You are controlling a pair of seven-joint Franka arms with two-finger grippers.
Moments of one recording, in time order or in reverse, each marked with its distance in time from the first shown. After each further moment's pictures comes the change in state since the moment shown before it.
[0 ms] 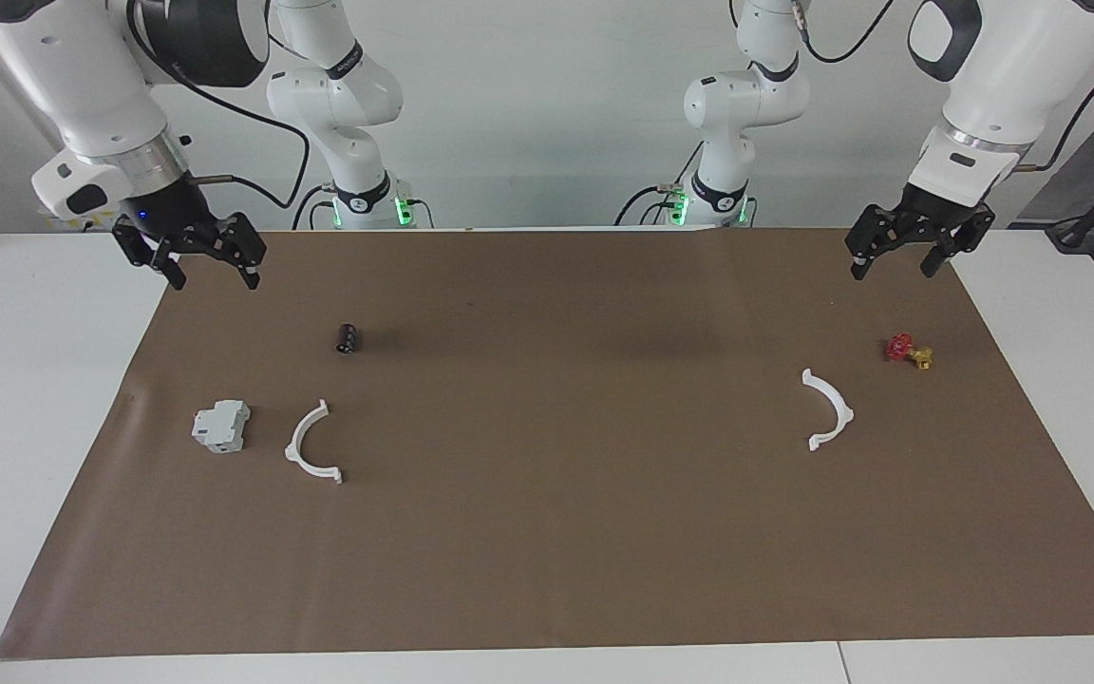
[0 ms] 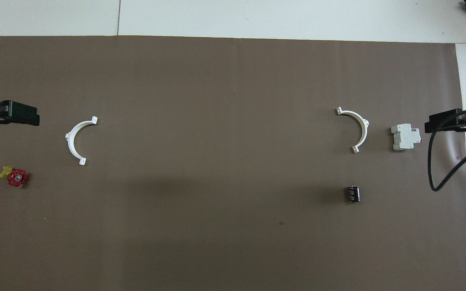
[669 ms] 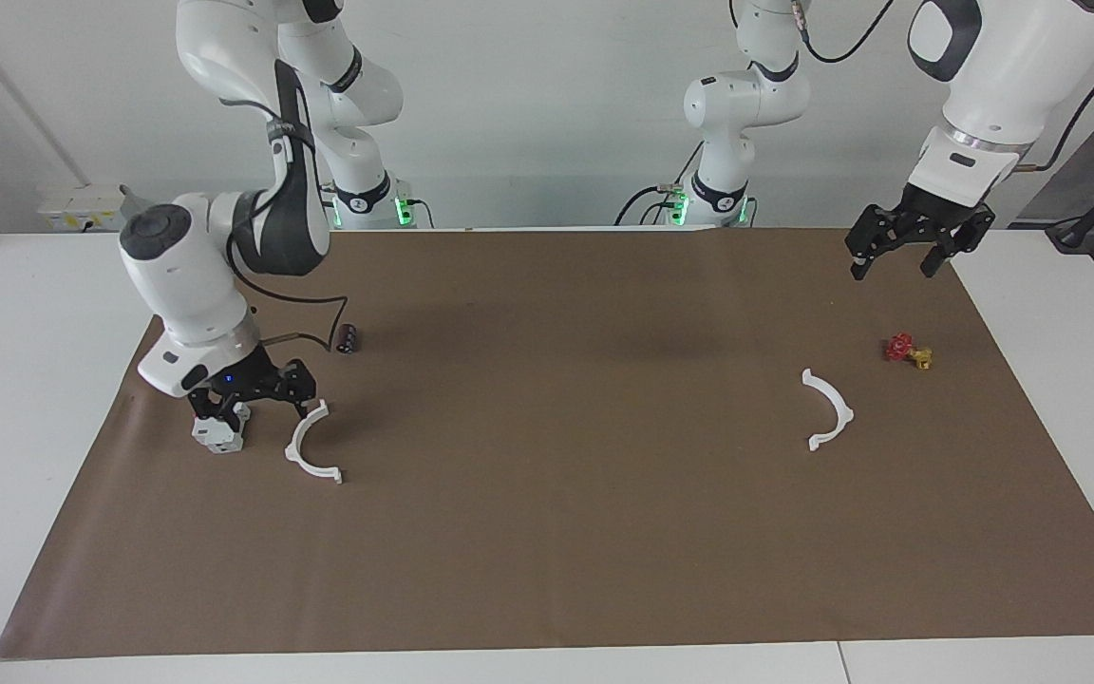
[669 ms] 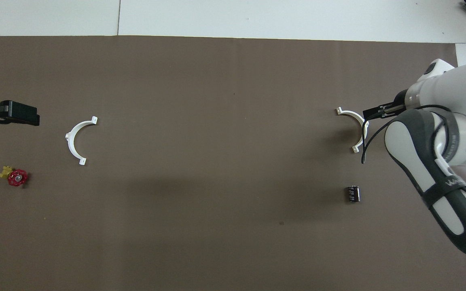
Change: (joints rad) left arm 0.000 0.000 0.000 0.000 0.000 0.000 0.000; right arm 0.013 0.358 0.009 -0.189 0.017 0.623 -0.325
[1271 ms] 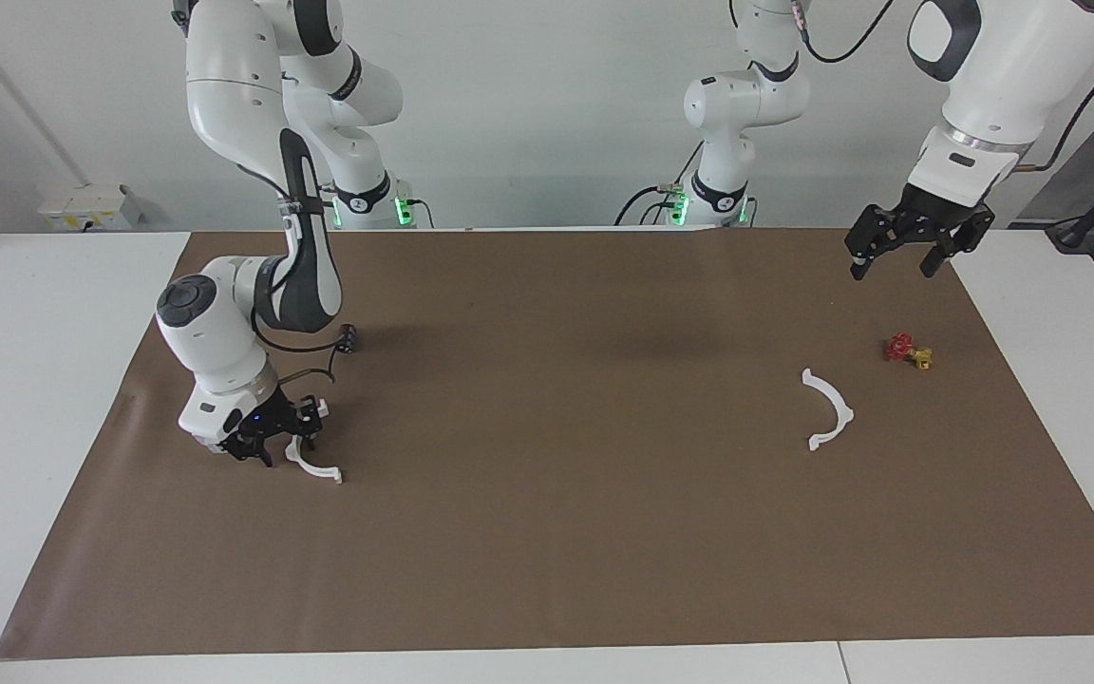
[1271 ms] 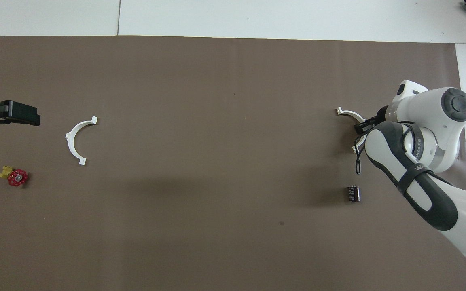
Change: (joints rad) left arm 0.000 0.000 -0.001 0.000 0.000 0.000 0.000; right arm -0.018 0.056 -0.007 -0.047 0.076 0.059 -0.180
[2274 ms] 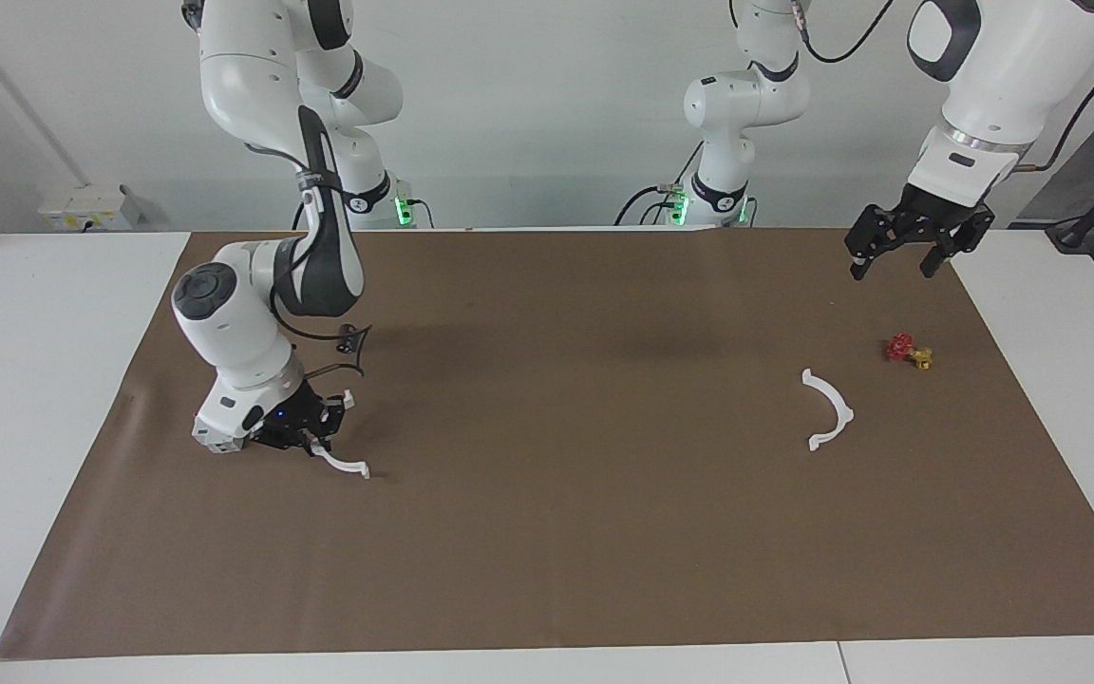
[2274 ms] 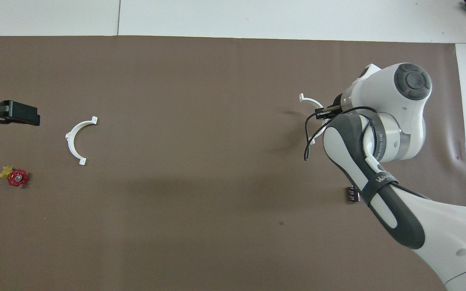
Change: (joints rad) left arm 0.000 0.000 0.000 0.000 0.000 0.000 0.000; right arm 0.265 -0.026 0.015 0.160 0.004 -0.195 0.598
